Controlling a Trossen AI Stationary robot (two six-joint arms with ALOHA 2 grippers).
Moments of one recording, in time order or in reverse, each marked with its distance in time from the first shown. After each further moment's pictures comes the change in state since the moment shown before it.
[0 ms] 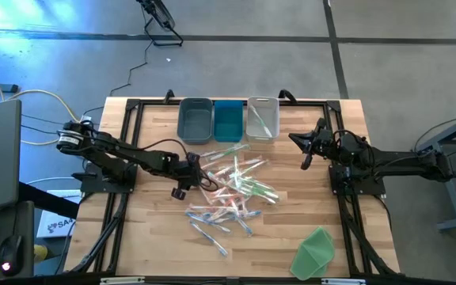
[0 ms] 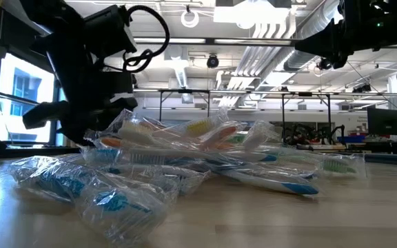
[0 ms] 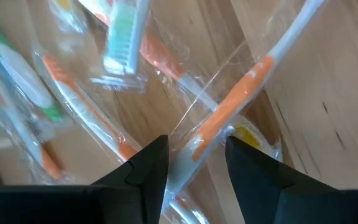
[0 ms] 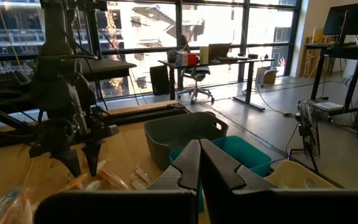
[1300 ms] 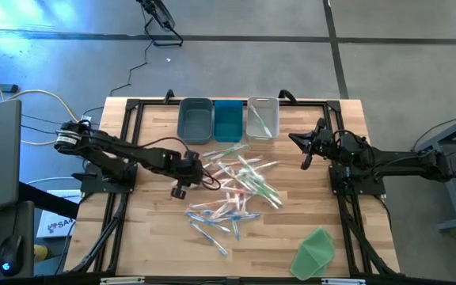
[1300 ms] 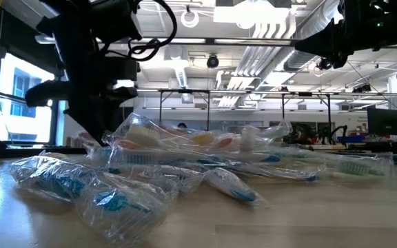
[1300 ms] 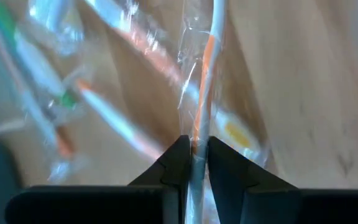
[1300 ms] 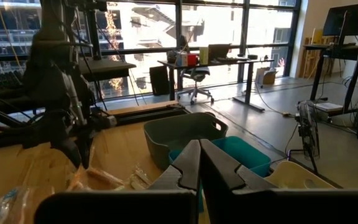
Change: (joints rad) left arm 0.000 -0.024 0.135 -0.237 -0.034 -0.057; right arm 0.000 0.000 0.000 0.001 0.000 -0.002
